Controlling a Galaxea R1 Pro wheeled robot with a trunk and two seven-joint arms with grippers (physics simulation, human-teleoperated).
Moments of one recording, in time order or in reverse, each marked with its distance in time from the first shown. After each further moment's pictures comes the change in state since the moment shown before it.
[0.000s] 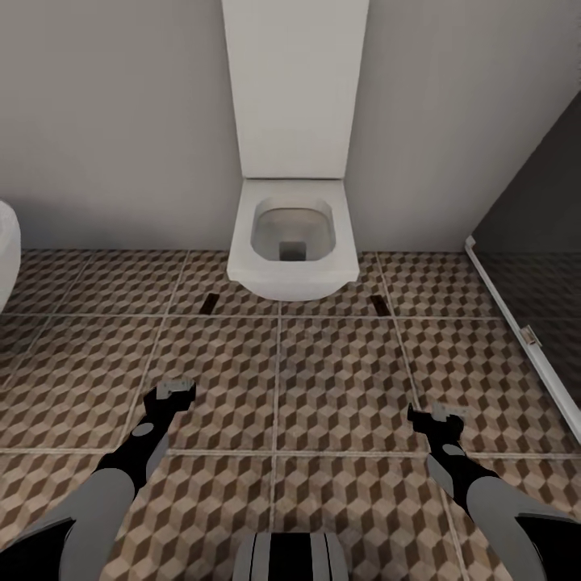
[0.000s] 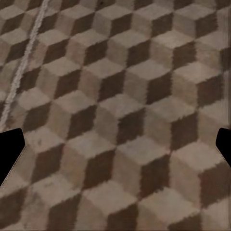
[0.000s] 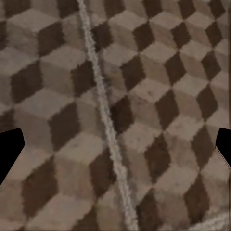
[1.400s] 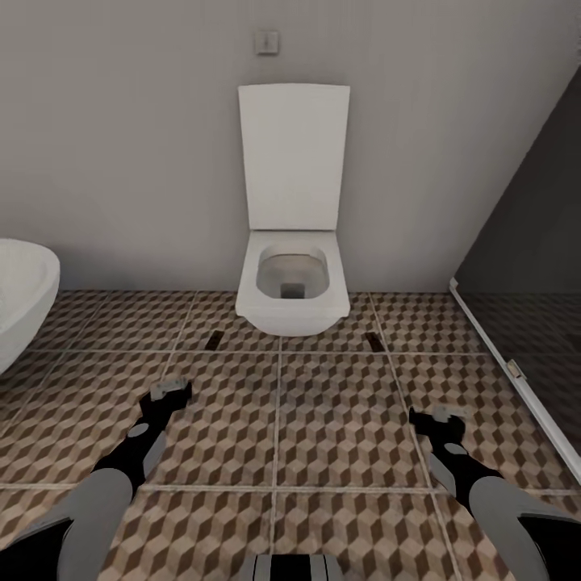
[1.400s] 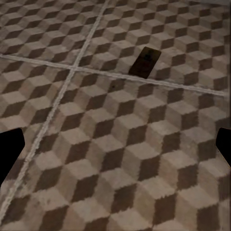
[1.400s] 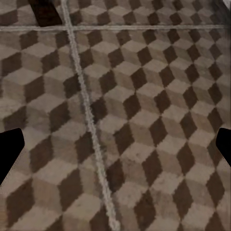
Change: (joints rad) left arm 0.000 0.006 0.013 -0.001 0.113 0.002 -0.006; right arm 0.000 -0.009 0.005 -0.007 0.001 0.056 0.006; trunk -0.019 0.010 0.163
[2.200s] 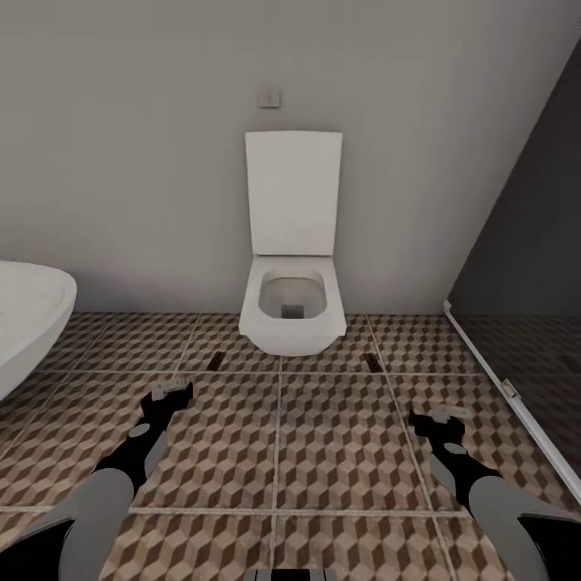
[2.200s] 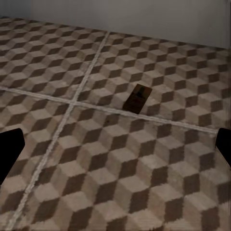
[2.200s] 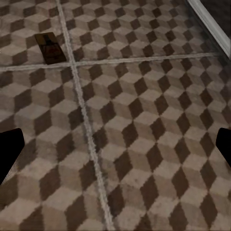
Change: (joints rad) left arm 0.000 -0.004 0.000 0.002 0.004 0.002 0.003; right arm 0.000 0.001 0.001 -0.002 0.000 0.030 -0.001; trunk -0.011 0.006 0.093
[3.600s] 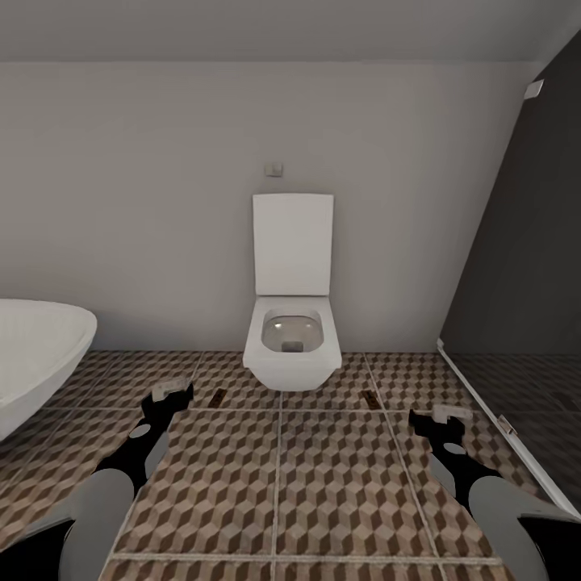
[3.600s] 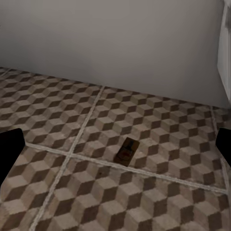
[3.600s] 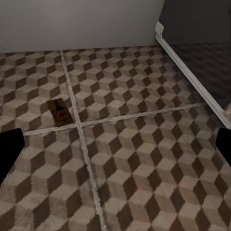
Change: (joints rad) left arm 0.000 -0.001 -0.001 0.008 -0.001 -0.001 0.001; right arm 0.000 0.001 -0.001 0.000 0.000 -0.001 -0.003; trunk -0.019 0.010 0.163
